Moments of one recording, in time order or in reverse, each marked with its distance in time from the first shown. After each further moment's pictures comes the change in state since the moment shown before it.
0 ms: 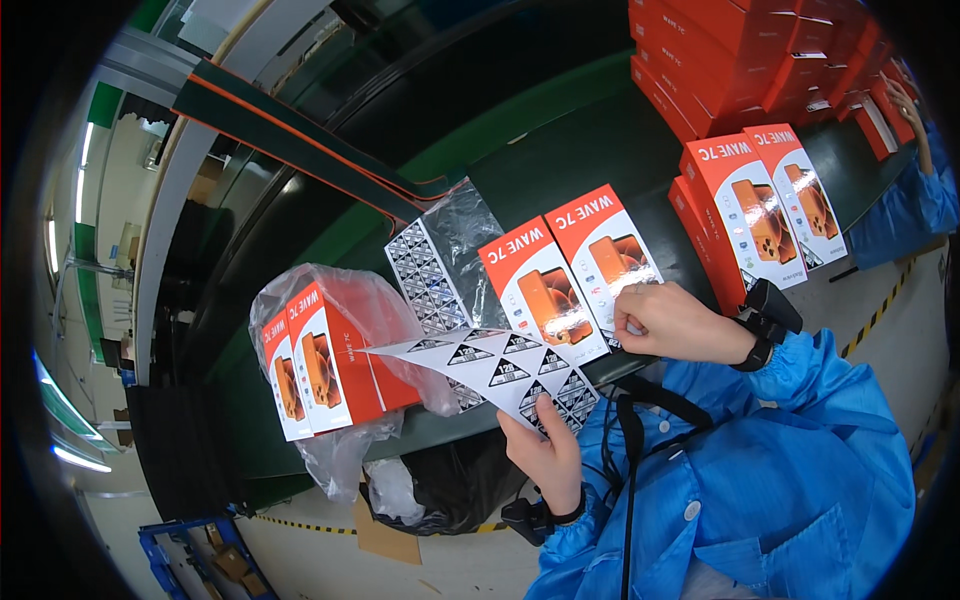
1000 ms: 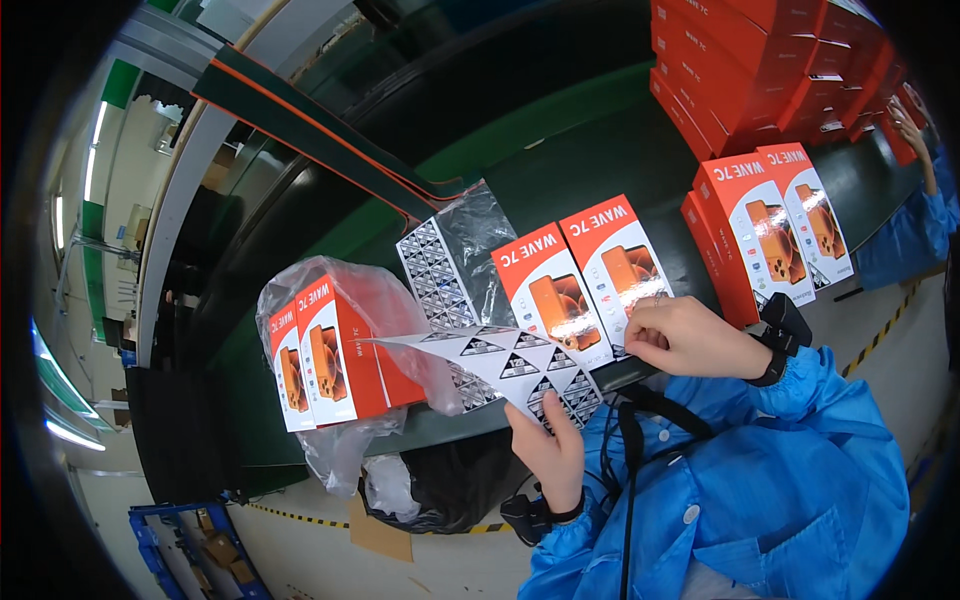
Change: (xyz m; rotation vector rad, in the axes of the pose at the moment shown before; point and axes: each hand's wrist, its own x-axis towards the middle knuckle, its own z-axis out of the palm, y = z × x) left_hand 0.006 0.003 0.004 0.001 -0.021 -0.008; right_hand -0.006 -0.021 -0.020 0.202 -0.028 0.014
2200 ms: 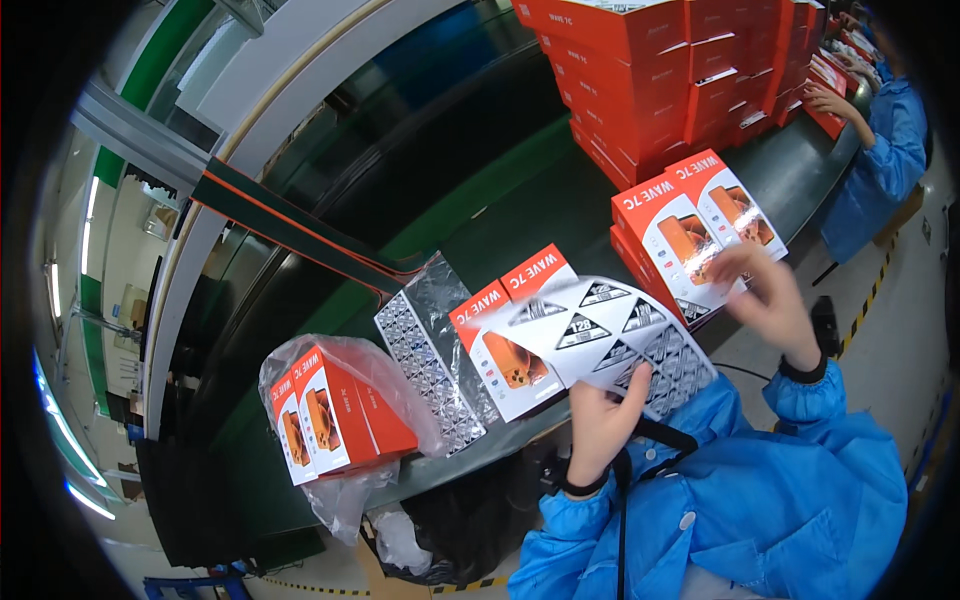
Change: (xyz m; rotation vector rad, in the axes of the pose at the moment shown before) left_hand -0.012 0.053 0.076 -0.595 -0.694 0.121; right_hand -0.129 0.008 -0.089 0.029 0.610 -0.035
